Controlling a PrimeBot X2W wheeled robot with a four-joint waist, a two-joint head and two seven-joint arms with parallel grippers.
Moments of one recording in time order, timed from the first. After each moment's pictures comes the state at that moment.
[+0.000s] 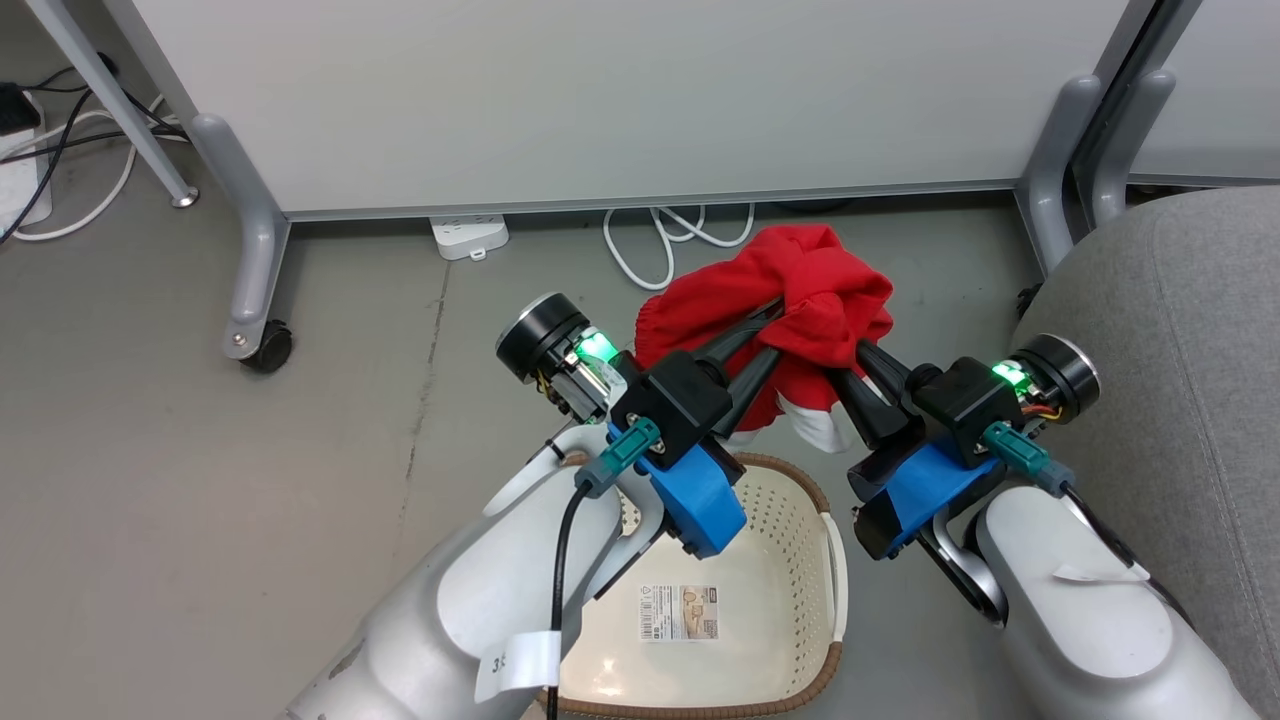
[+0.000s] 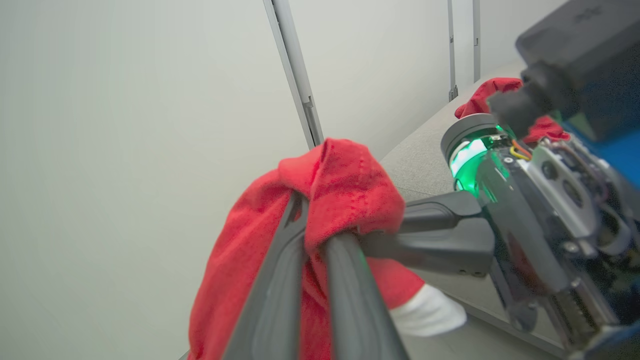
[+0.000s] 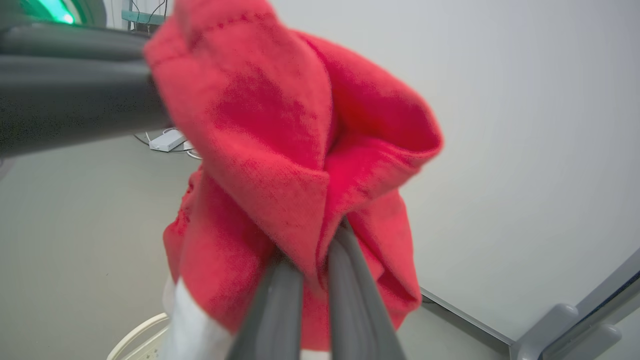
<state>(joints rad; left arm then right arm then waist) -0.72 0.06 -0.84 0.52 -0.28 -0.13 -0.26 -0.55 -0.22 0.46 0.46 0.12 0.13 -0.26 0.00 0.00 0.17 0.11</state>
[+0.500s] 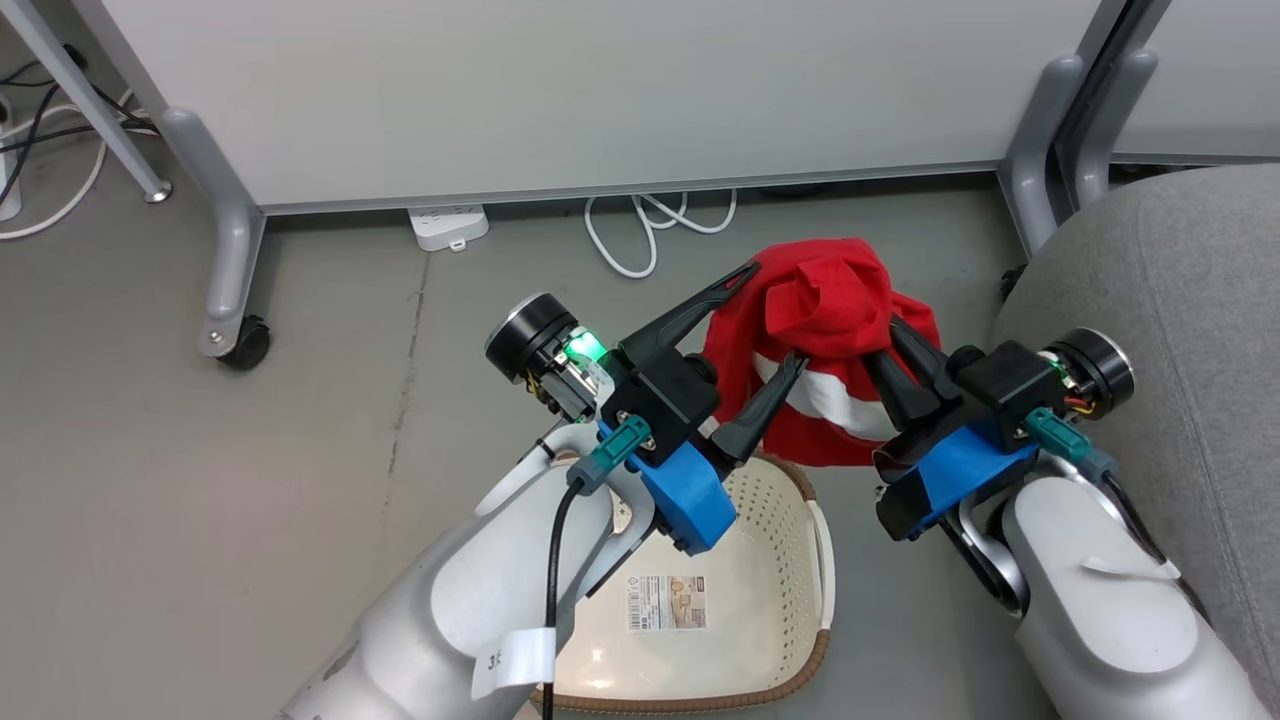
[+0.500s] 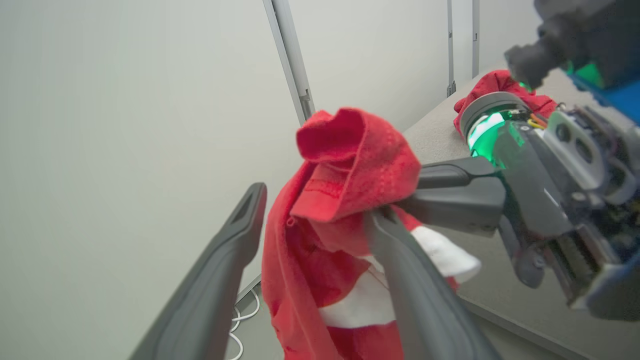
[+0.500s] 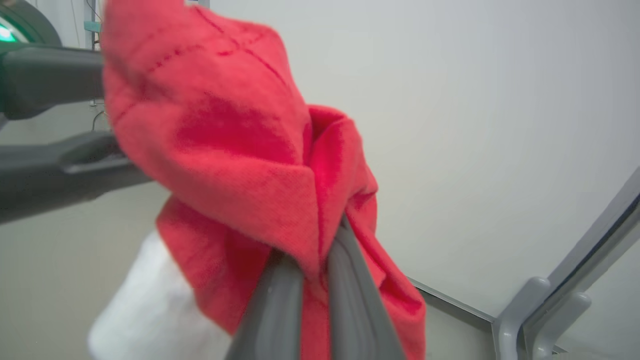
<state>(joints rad) -0.71 0.06 -0.82 0.53 -0.27 -0.13 -0.26 -0.53 -0.21 0.39 0.44 0.12 0.13 -0.26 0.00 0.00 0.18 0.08</state>
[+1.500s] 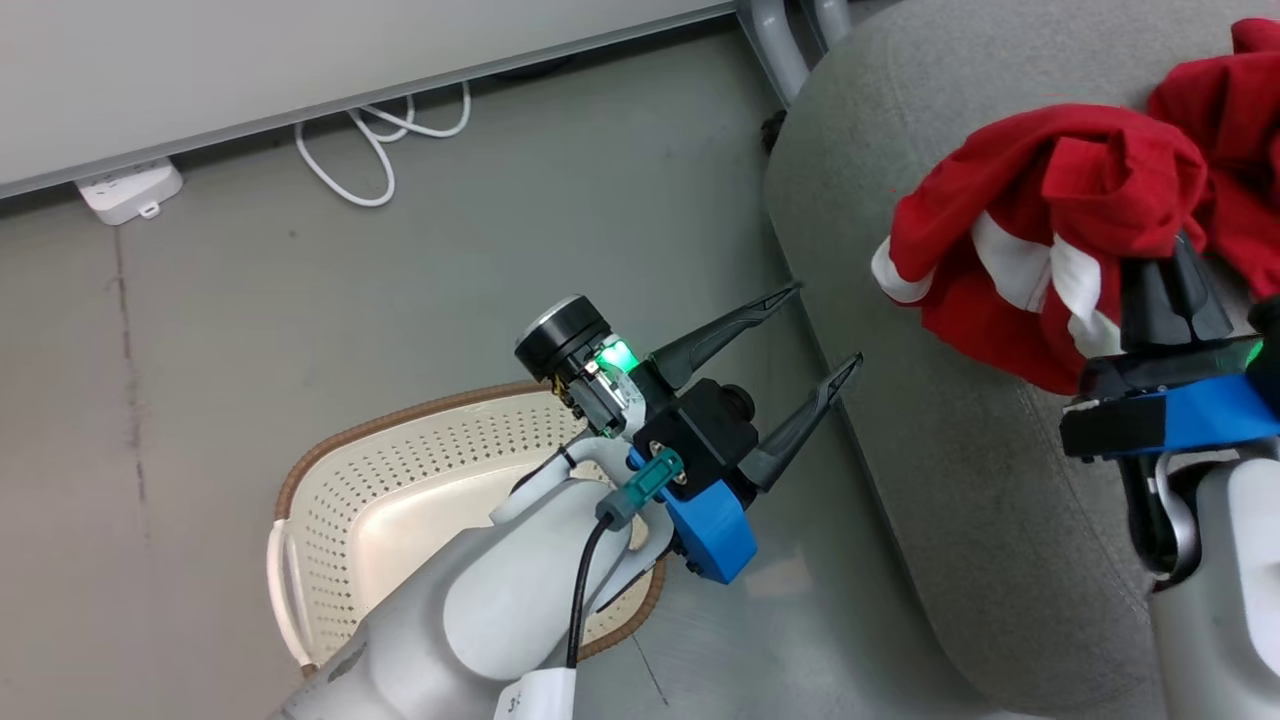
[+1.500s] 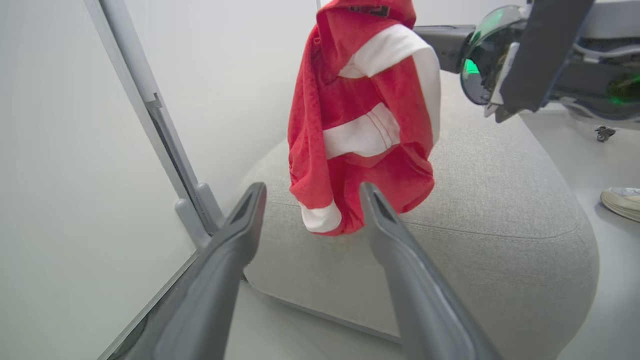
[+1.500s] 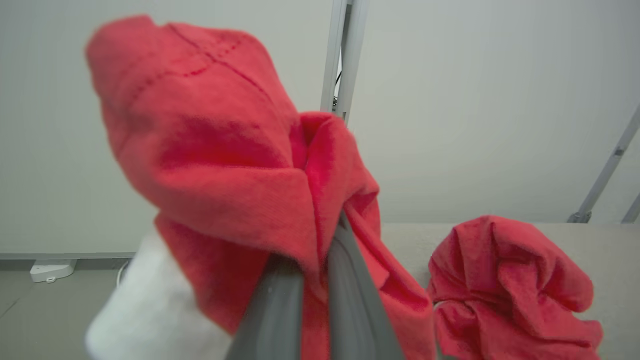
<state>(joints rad) -0.73 0.09 -0.90 0.47 -0.25 -0.13 -0.26 -0.44 -0.16 -0.07 0.22 0.09 0.13 -0.26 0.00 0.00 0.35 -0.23</state>
